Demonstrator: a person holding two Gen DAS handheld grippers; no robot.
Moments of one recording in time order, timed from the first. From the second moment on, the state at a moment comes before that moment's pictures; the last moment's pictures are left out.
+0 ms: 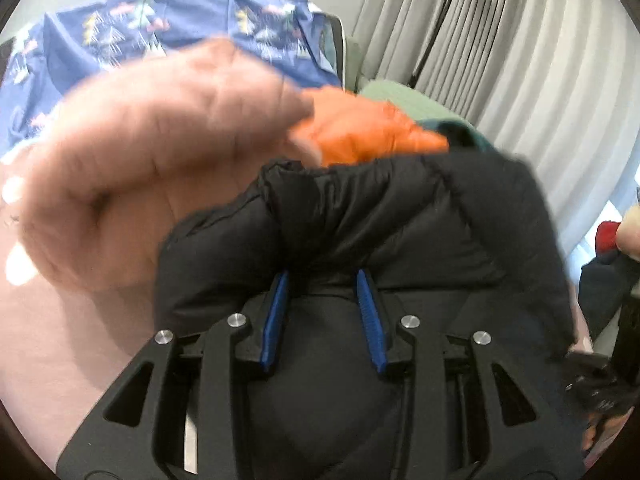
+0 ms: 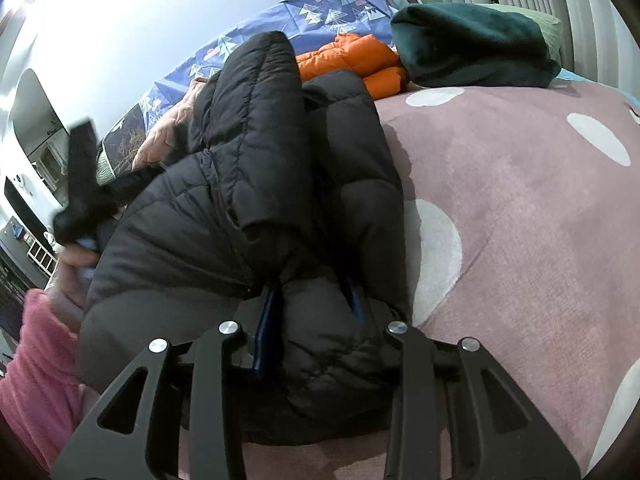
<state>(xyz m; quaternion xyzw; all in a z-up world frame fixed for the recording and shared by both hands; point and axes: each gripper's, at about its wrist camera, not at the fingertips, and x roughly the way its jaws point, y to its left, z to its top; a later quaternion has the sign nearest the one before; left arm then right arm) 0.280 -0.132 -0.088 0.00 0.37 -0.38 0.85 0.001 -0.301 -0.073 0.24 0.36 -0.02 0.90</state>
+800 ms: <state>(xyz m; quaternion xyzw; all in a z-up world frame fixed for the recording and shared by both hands) 0.266 -0.123 -0.081 0.00 0.34 -0.37 0.86 0.135 -0.264 0.046 0.02 0.33 0.02 0.94</state>
